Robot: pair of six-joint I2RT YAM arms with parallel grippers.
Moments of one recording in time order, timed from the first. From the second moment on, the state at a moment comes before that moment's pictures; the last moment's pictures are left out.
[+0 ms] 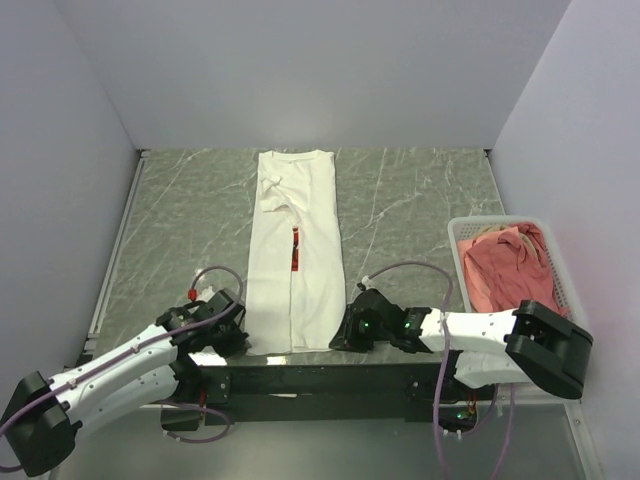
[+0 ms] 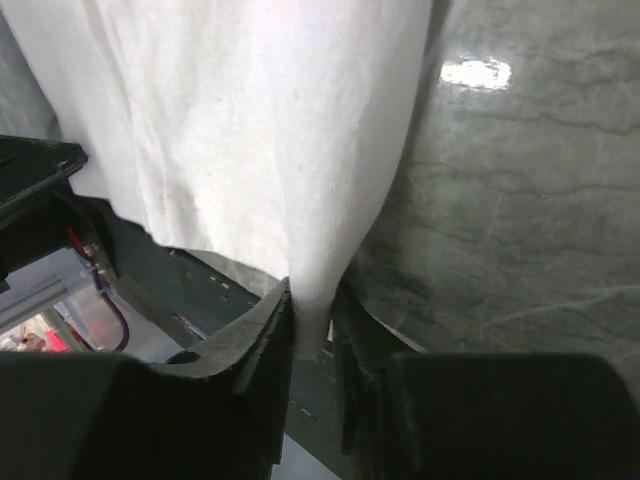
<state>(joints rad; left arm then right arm) -0.77 0.76 0.35 -0.77 -0.09 -1.38 1.04 1.22 0.34 0.04 -0.10 1.22</state>
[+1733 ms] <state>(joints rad) -0.40 1.48 0.92 -0.33 -0.08 -1.03 0.71 1.78 1.22 -0.42 0.11 0.75</state>
